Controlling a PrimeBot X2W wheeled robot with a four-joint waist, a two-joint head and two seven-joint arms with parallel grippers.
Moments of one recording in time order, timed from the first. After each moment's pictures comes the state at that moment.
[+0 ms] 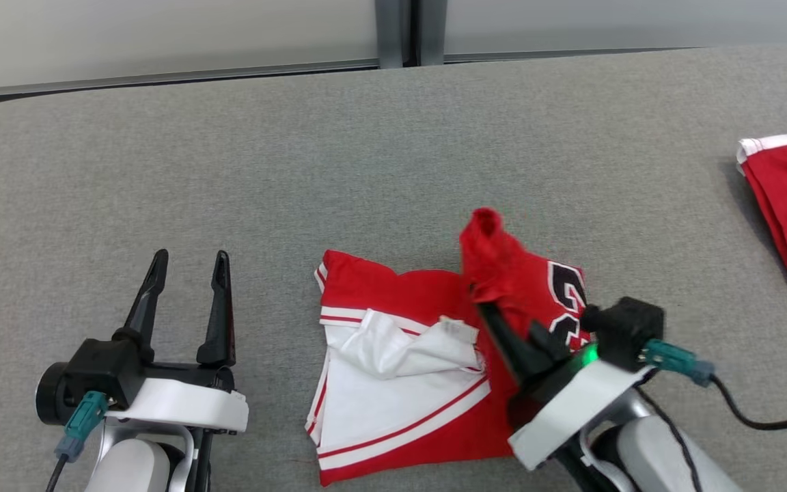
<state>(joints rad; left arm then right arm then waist) -0.15 0.18 -0.21 0.09 -0.34 0.10 -0.25 -0.26 -0.21 0.50 0.08 0.51 0.13 0.00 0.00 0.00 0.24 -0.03</state>
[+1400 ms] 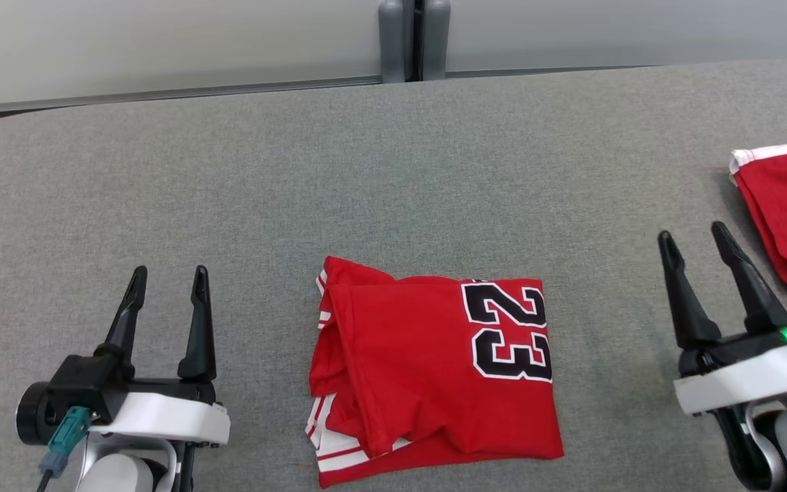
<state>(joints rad) -0.12 0.18 -0.17 0.11 -0.32 0.09 -0.26 -0.22 -0.32 0.24 0.16 0.46 0.13 -0.21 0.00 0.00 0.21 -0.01</state>
